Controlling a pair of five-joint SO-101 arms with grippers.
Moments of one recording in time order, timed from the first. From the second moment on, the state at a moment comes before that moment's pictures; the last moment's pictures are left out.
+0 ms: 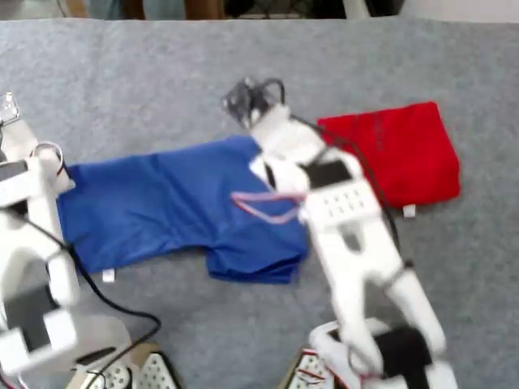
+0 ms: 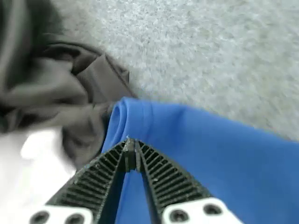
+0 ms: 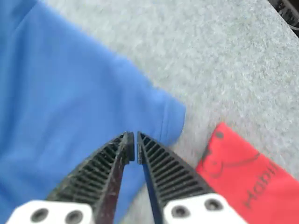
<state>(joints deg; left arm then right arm) -31.3 -2.0 28.0 41.0 1.1 -17.5 -15.2 26.9 47.1 27.3</state>
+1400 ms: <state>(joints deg) -30.7 8.1 3.3 52.0 -3.7 -12.6 57.5 -74.2 90.7 34.1</state>
